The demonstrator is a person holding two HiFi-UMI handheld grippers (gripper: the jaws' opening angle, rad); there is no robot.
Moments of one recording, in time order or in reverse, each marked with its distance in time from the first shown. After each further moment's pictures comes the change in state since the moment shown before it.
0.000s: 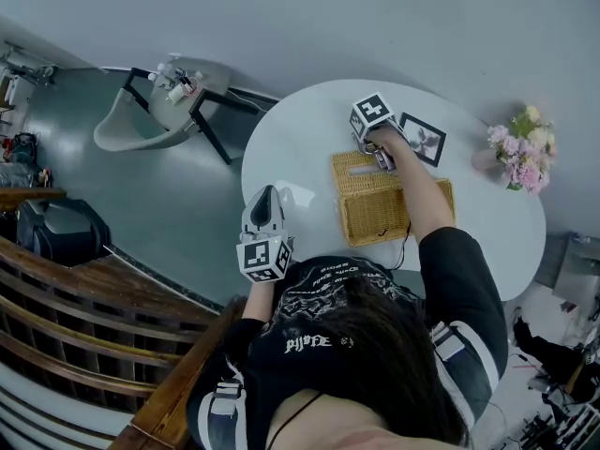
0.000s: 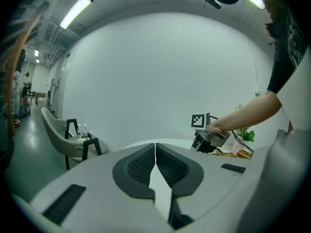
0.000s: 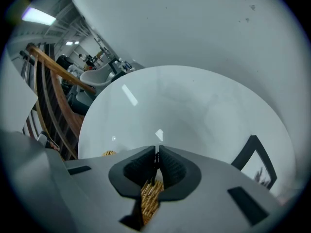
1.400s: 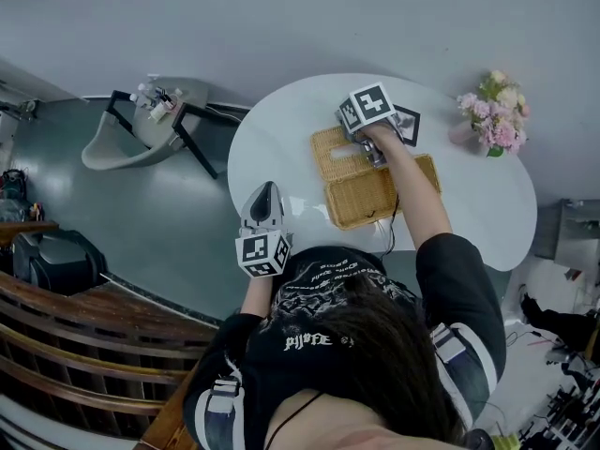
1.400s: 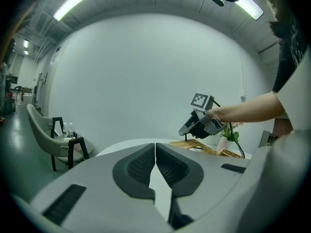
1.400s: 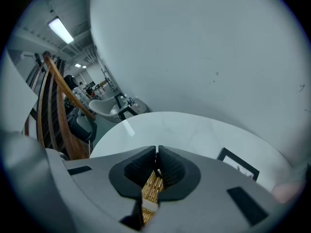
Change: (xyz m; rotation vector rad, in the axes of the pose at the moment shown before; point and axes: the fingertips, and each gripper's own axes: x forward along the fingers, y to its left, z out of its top) left arm -0.016 -0.039 -0.004 0.013 -0.002 -0.145; right arm -0.107 0.027 0.007 0.032 -0.423 -0.050
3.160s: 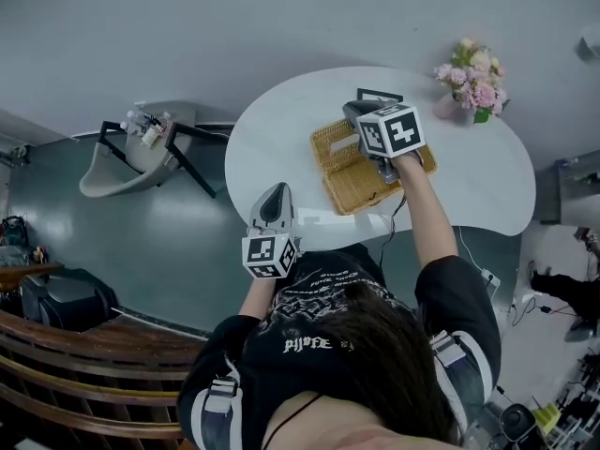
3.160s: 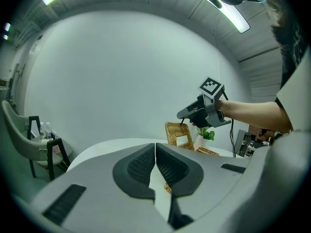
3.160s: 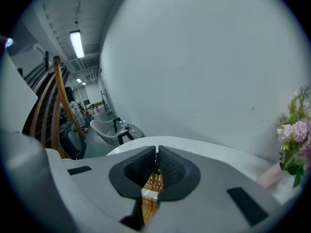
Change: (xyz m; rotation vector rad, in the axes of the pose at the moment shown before) left arm -0.030 -0.035 -0.001 0.045 0.005 -0.257; right arm -0.123 0.046 -0.021 -0.009 -0.386 -0.099
